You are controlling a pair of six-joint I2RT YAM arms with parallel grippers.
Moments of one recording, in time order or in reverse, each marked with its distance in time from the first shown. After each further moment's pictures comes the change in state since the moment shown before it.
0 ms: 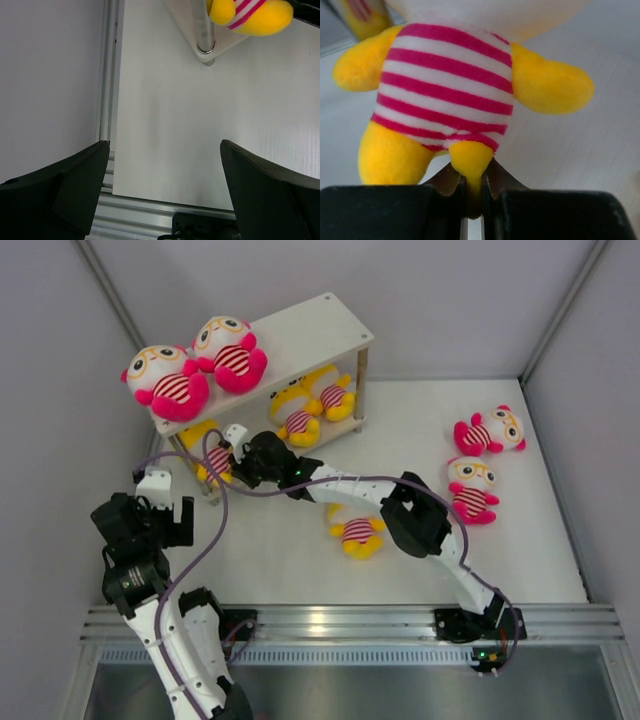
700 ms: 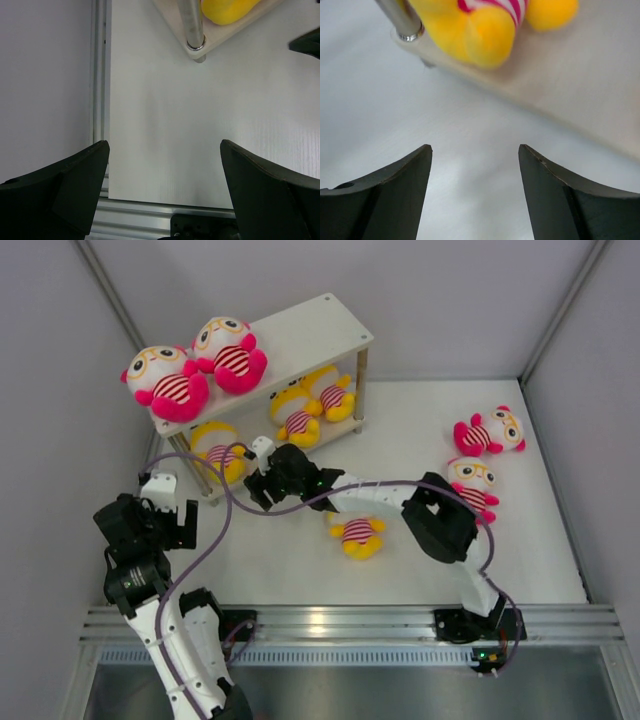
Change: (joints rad) left arm 0.000 -0.009 -0.030 0.000 0.044 0.026; right arm -0.017 -0.093 -0.220 0.020 0.030 0.060
